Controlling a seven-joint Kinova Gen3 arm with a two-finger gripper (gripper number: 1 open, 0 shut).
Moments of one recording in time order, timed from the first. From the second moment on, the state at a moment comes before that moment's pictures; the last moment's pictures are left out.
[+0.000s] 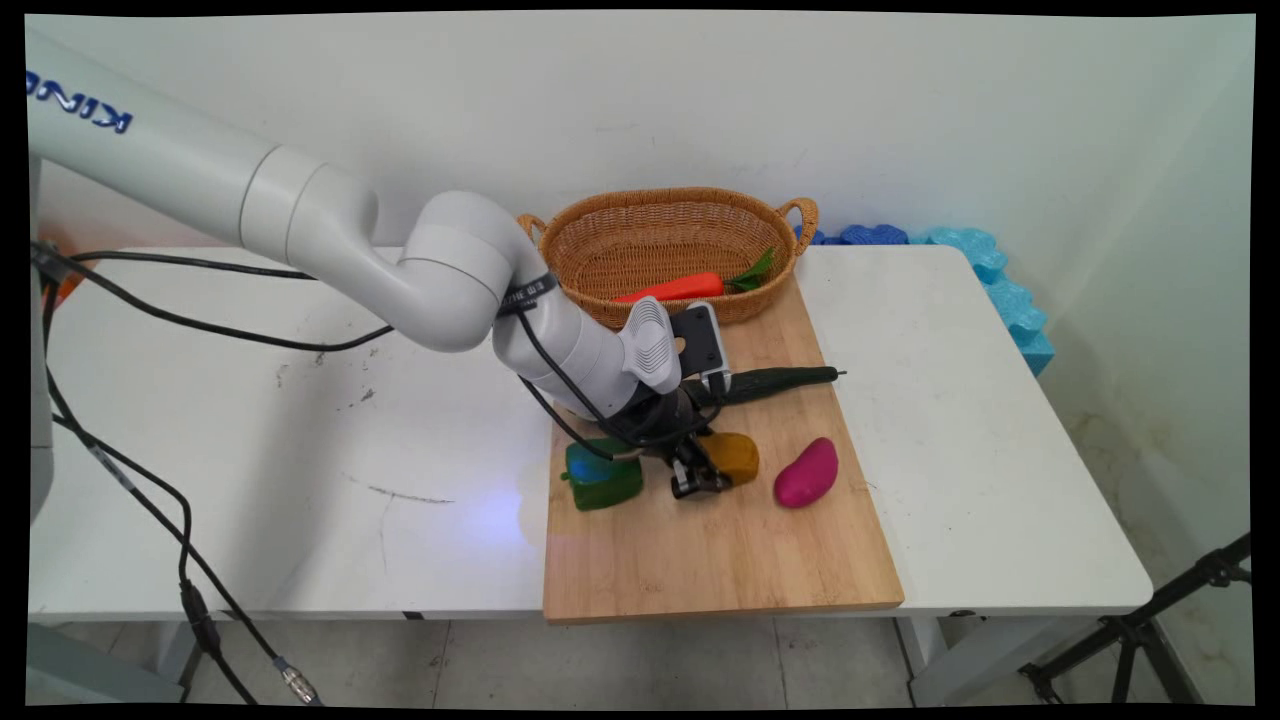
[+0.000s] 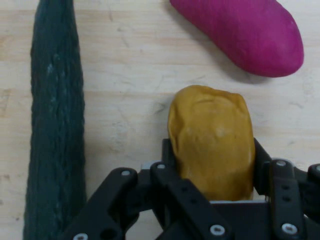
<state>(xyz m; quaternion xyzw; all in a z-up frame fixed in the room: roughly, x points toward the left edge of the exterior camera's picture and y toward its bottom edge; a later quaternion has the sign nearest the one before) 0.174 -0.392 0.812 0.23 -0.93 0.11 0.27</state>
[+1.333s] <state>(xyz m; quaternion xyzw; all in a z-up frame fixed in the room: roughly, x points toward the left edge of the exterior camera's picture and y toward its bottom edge) 0.219 -0.489 0.920 0.32 -0.87 0.17 0.33</state>
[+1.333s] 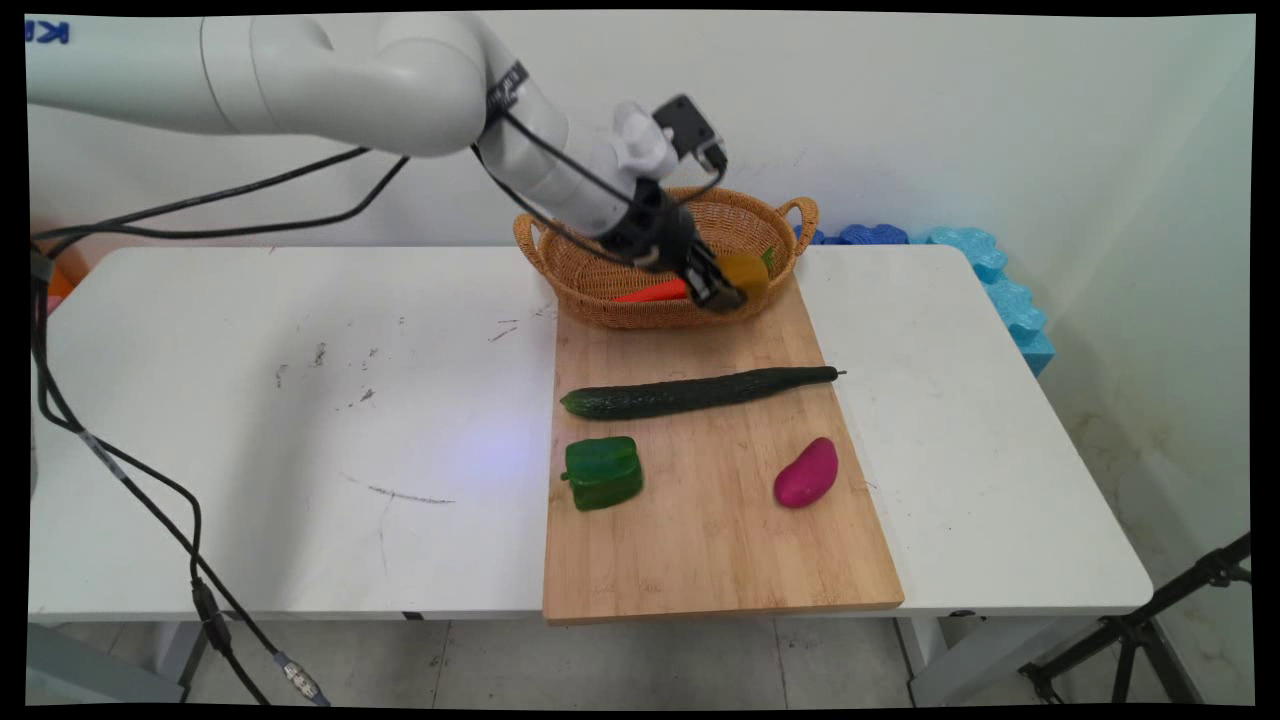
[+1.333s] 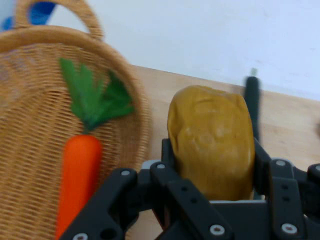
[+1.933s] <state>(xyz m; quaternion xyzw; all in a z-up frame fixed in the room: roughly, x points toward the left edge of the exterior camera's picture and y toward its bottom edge) 0.279 -0.570 0.898 0.37 -0.85 0.22 0.30</state>
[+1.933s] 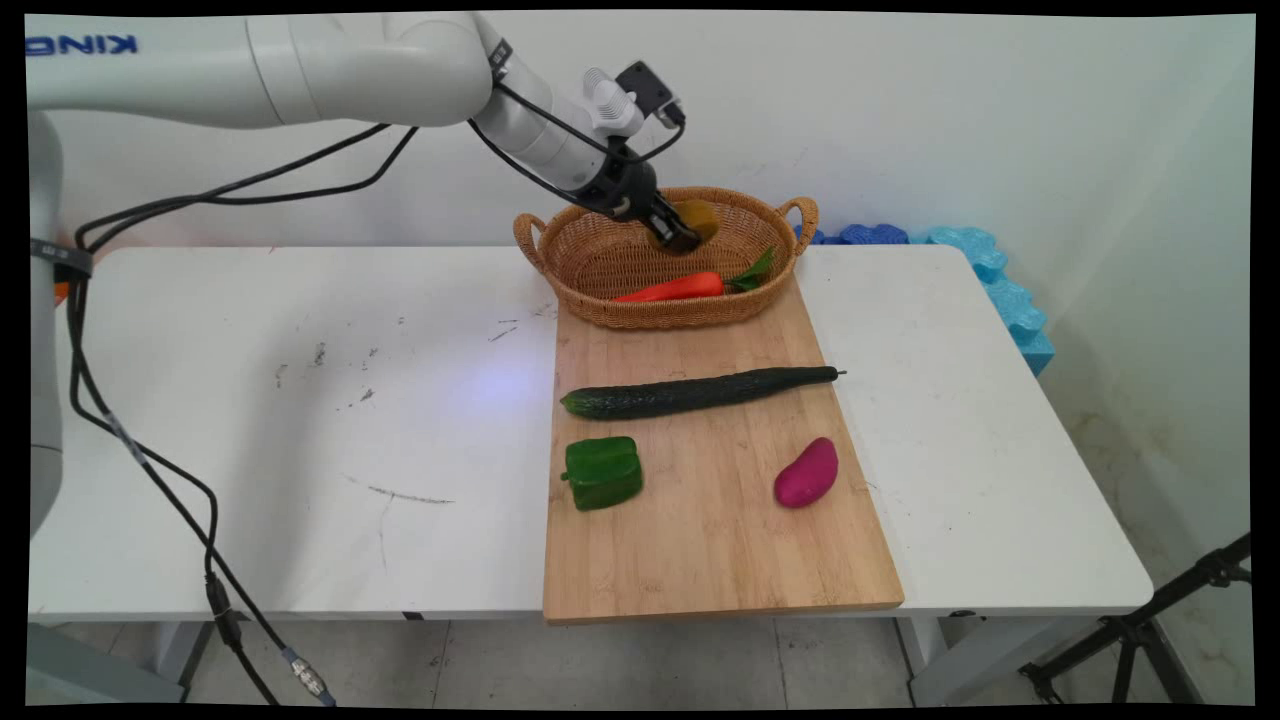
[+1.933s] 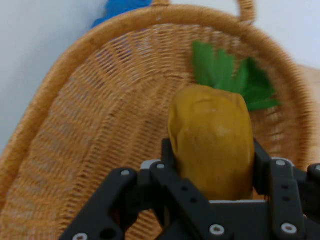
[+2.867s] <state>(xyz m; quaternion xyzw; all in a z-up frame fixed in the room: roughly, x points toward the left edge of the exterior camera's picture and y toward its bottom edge) 0.331 -0.623 0.828 0.40 -0.85 0.22 0.26</state>
